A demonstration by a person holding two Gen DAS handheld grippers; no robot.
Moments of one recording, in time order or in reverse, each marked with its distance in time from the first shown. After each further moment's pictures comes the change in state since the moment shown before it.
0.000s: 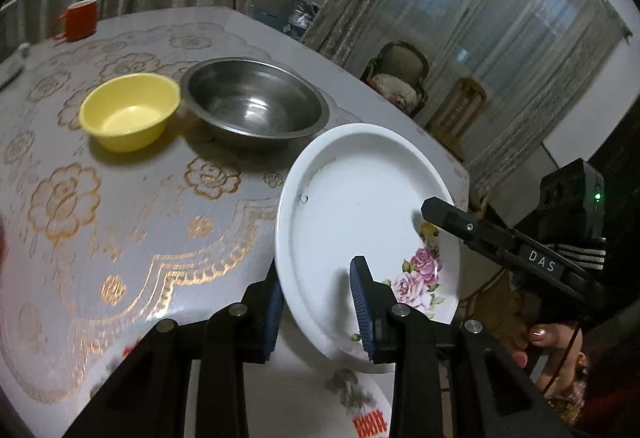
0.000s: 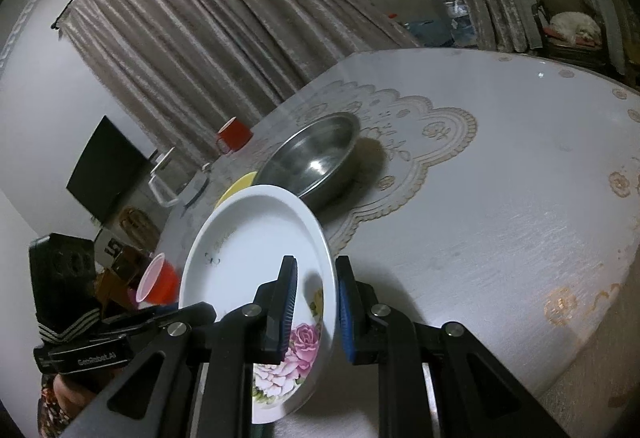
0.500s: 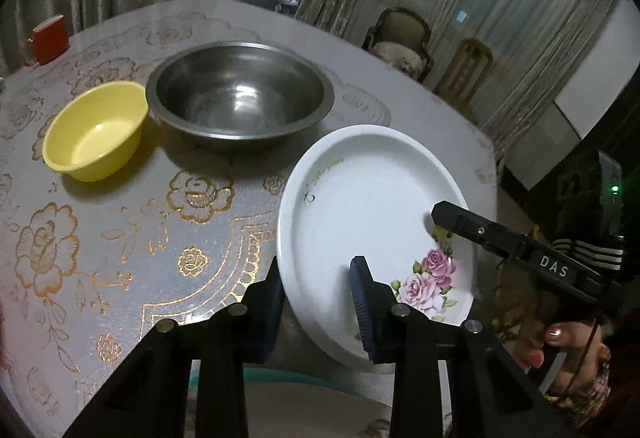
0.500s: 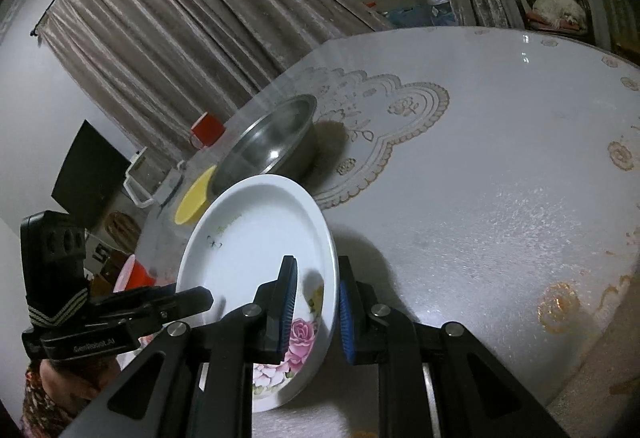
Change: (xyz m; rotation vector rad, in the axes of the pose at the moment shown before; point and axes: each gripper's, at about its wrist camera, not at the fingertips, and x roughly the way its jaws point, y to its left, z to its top) left arm 0.053 -0.010 0.031 0.126 0.101 0.061; right arm 0.022 -0.034 -0.003 0.050 0.018 -0.060
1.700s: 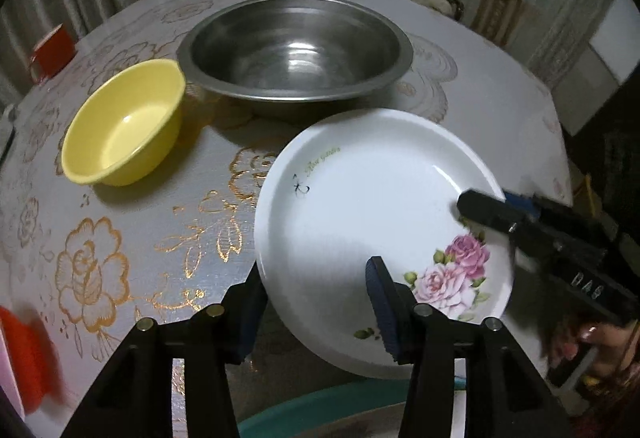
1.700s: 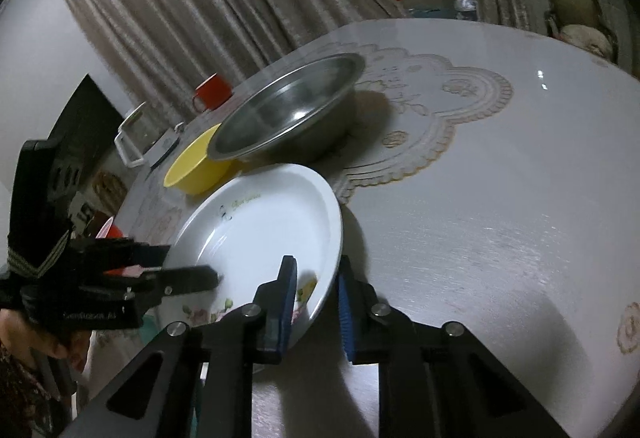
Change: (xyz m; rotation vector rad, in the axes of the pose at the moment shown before) left arm 0.039 0.027 0.007 0.122 0.176 0.200; right arm 0.052 0.026 -0.016 -0.129 0.053 -0.043
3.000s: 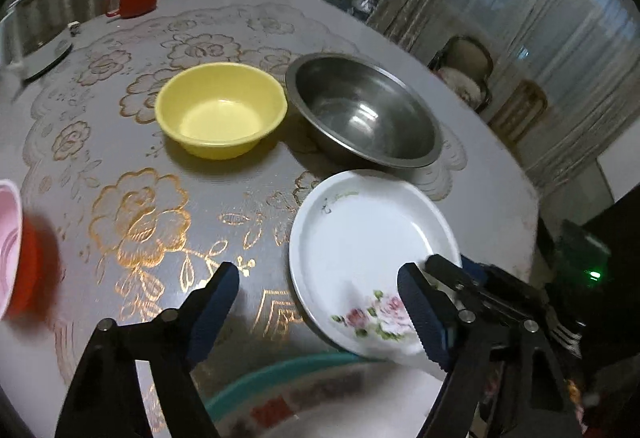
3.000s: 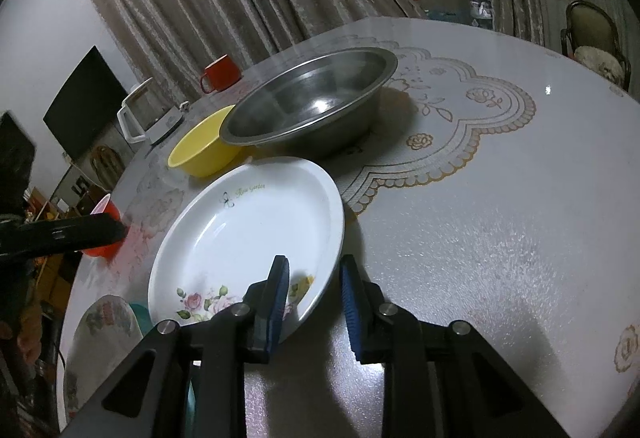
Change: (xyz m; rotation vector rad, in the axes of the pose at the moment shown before) left arm -0.062 0.071 -0.028 -0.342 -0.128 -0.080; right arm 0.012 0.020 0.002 -0.098 0.043 -0.023
